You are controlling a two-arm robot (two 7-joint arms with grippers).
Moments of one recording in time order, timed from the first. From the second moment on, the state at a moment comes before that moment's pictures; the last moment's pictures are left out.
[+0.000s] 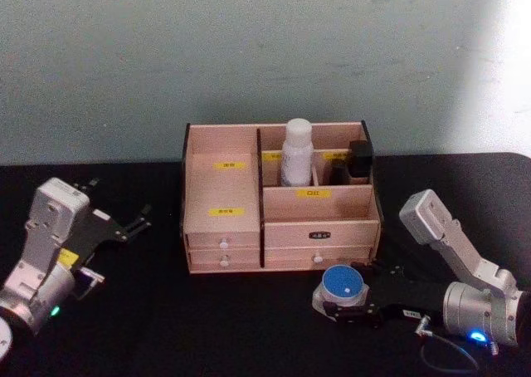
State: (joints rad) left arm -0.20 0.60 0.45 -1.41 -0.25 -0.12 0.03; right arm 0.30 0.60 -0.55 -1.47 0.39 0.28 0.58
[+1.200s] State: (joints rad) left arm -0.20 0.60 0.45 -1.41 -0.25 -0.12 0.03; right arm 0.30 0.60 -0.55 -1.47 0.39 0.28 0.58
